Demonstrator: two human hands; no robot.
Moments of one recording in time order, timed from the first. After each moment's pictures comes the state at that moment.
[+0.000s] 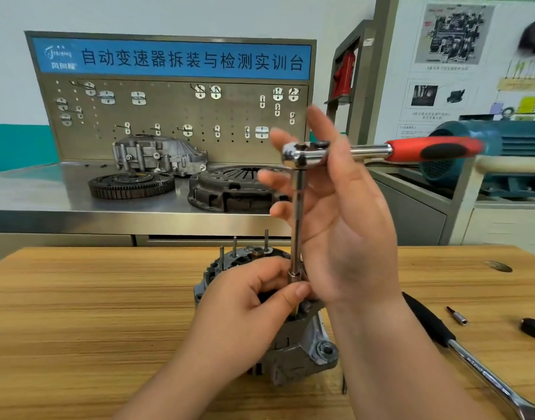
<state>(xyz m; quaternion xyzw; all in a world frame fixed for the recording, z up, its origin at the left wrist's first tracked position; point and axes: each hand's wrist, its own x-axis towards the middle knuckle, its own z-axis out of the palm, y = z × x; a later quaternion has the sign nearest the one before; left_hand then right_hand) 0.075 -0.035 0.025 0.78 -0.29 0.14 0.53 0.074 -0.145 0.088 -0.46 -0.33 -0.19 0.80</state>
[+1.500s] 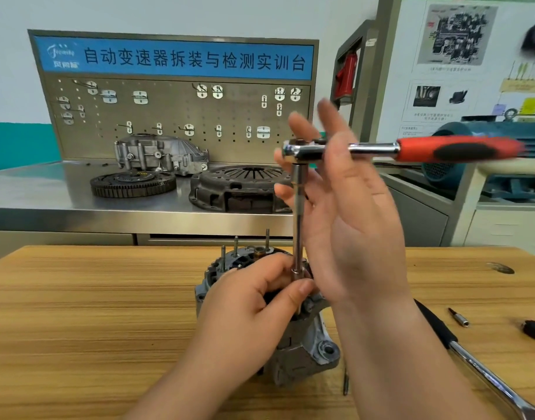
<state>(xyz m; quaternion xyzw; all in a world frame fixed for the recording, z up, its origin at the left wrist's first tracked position) 0.075 -0.040 0.019 0.80 -0.28 0.19 0.49 0.074 -0.145 0.091 -0.47 -0.31 -0.22 0.80</state>
